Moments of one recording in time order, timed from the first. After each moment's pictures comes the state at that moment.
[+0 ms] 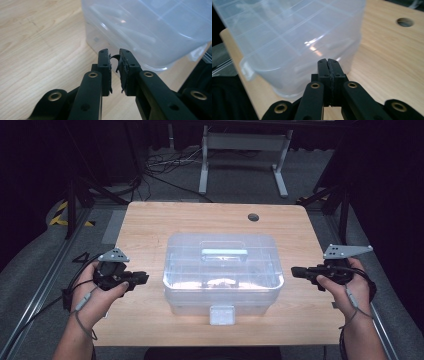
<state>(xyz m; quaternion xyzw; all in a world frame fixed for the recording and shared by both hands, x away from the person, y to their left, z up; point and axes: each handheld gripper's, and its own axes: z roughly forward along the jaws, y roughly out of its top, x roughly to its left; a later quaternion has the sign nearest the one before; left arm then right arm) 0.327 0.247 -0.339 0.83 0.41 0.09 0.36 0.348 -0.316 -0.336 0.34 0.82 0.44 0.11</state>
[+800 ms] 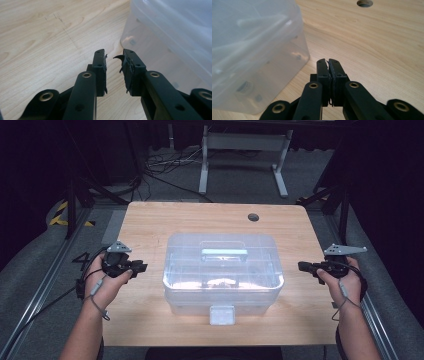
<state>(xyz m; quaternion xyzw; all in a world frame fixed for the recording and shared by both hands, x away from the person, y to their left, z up) 0.382 0.260 -0.393 0.82 0.43 0.13 0.34 0.393 -0.354 -0.397 0.42 0.80 0.41 0.13</state>
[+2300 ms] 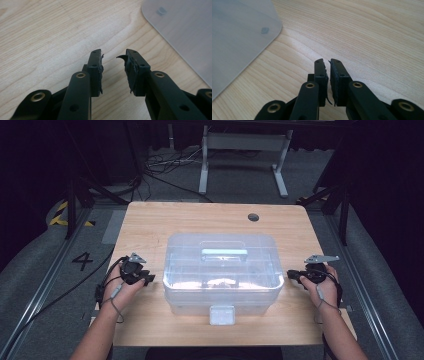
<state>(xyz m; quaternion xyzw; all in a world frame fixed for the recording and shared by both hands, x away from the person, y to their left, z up) 0.399 0.245 -0.461 0.83 0.45 0.13 0.29 0.418 -0.344 -0.477 0.44 0.81 0.37 0.14</state>
